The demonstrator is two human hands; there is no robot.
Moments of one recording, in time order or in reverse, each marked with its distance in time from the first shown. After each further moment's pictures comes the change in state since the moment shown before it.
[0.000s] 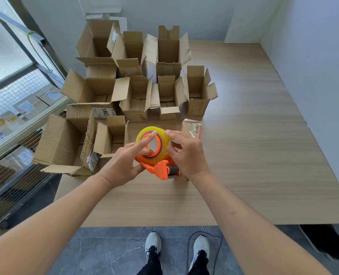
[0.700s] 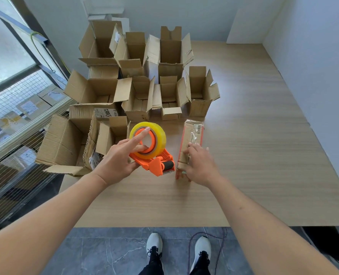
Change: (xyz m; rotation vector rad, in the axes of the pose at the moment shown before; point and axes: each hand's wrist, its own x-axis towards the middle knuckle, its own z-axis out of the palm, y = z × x) left_hand -0.004 -0.007 -0.015 0.025 0.055 -0.041; right_hand -0.025 0.056 -0.005 -0.319 -0.527 0.366
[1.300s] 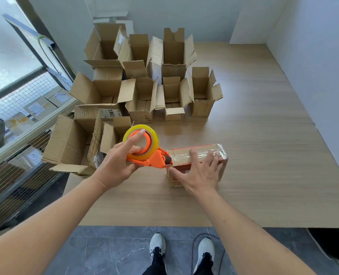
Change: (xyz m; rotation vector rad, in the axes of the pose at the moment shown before) left_hand -0.016 -0.006 0.000 0.002 0.038 -0.123; right_hand -0.024 -0.019 0.036 -0.207 0.106 0.355
